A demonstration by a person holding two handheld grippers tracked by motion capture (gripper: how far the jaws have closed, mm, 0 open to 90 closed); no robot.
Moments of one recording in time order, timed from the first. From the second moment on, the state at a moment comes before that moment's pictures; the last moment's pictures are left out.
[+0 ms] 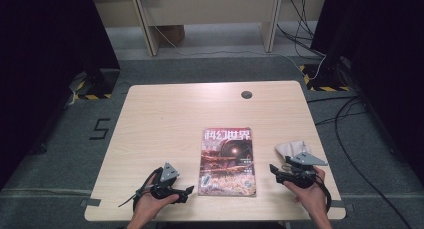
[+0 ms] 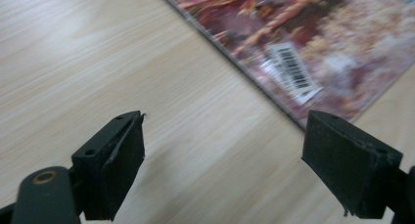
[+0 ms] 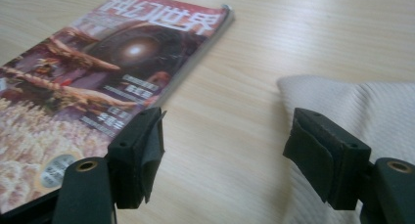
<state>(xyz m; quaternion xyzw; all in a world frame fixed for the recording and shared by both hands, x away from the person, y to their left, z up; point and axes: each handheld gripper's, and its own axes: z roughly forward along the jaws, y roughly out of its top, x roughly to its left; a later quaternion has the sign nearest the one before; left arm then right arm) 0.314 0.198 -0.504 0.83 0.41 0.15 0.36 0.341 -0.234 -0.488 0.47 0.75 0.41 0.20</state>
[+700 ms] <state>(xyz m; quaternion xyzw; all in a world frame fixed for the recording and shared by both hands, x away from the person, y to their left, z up) 0.314 0.212 -0.507 0.82 0.43 0.17 0.34 0.354 -0.280 -0.485 0.53 0.70 0.40 0.26</state>
